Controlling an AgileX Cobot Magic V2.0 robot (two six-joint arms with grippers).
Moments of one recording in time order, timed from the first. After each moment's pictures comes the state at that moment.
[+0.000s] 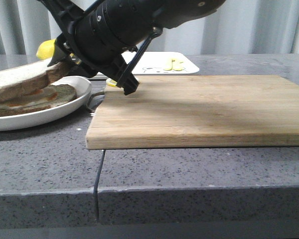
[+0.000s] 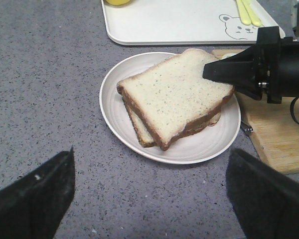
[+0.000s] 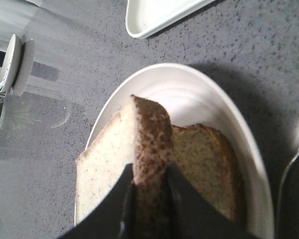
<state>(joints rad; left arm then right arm) -0.03 0.47 -0.75 -0.26 0.92 0.02 0.77 1.88 -1.29 1.82 0.15 -0.80</state>
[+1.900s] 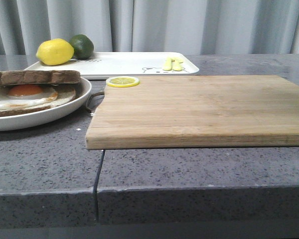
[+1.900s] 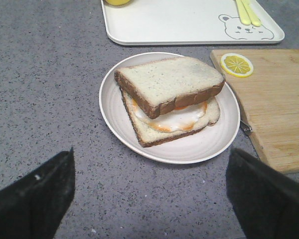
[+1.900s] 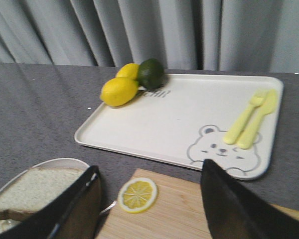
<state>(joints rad) -0.03 0.47 -0.75 -0.26 0.92 0.02 0.46 1.13 -0.97 0.59 0.17 -0.33</state>
